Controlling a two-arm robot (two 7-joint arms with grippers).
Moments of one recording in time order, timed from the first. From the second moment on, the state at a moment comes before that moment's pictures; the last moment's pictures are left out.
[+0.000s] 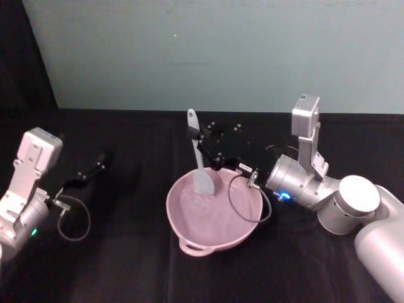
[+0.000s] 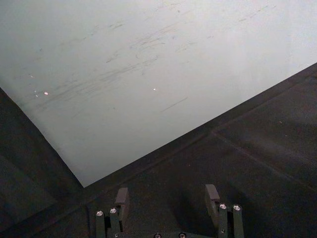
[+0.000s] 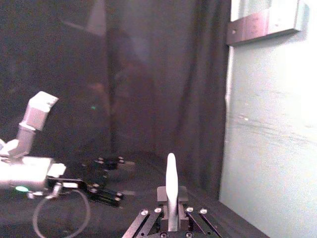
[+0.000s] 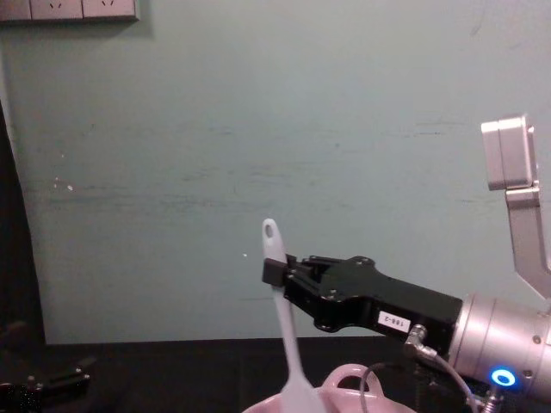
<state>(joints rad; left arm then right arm) -0.20 0.60 0.45 -1.41 -0.25 -0.12 0.03 0.58 0.22 -0.54 -0.93 0.52 -0.42 0.83</state>
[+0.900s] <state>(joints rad) -0.20 0.60 0.45 -1.41 -0.25 -0.12 0.03 0.42 0.34 -0.50 -1.21 0.55 -0.31 0.84</state>
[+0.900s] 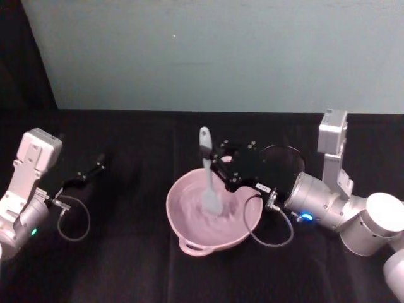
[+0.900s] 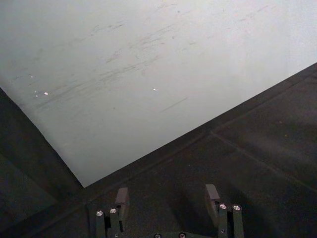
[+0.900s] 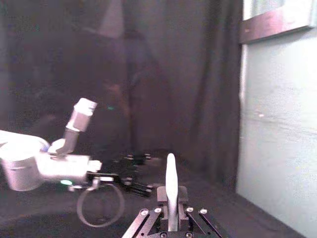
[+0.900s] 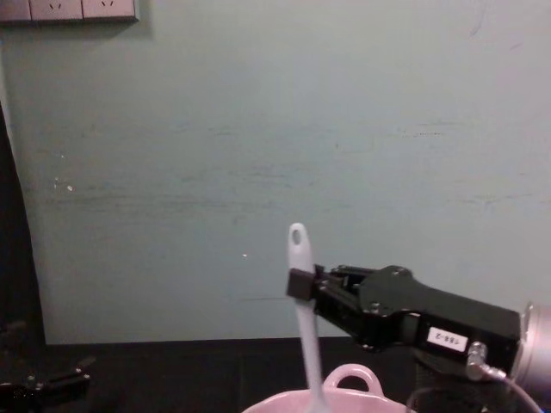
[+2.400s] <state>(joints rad) -0.20 0.60 0.45 -1.41 -0.25 -0.12 0.03 0.44 0.34 -0.43 -1.25 0.60 -0.20 0.72</state>
